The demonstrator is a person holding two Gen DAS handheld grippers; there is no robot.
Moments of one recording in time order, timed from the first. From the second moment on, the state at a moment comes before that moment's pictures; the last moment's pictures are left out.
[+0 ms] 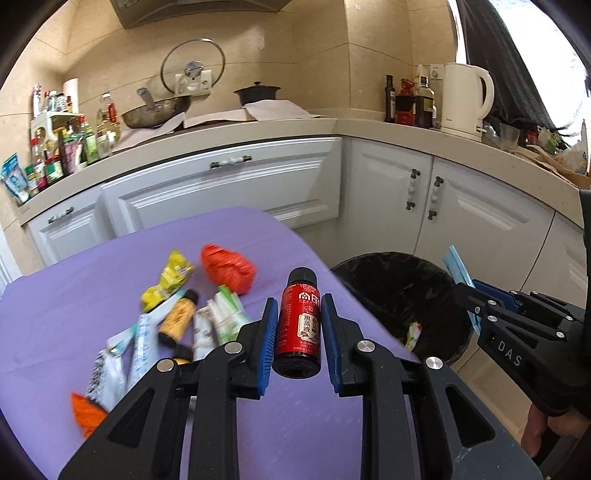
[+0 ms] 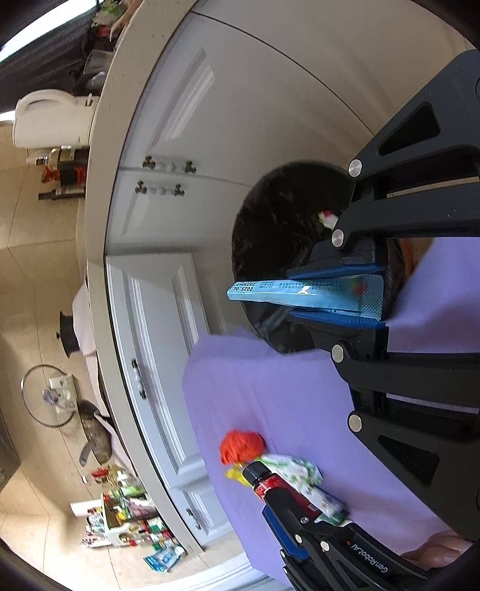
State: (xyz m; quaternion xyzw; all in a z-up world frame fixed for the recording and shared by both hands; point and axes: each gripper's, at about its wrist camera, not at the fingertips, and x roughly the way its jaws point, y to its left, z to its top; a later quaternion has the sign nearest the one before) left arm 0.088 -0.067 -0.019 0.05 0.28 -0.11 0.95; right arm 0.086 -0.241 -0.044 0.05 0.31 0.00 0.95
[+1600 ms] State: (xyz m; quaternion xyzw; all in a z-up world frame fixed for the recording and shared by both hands) left arm 0.158 -0.129 -0.035 0.06 0.31 -0.11 0.94; right arm 0.136 -0.285 -0.068 0.07 0.32 -0.03 0.94
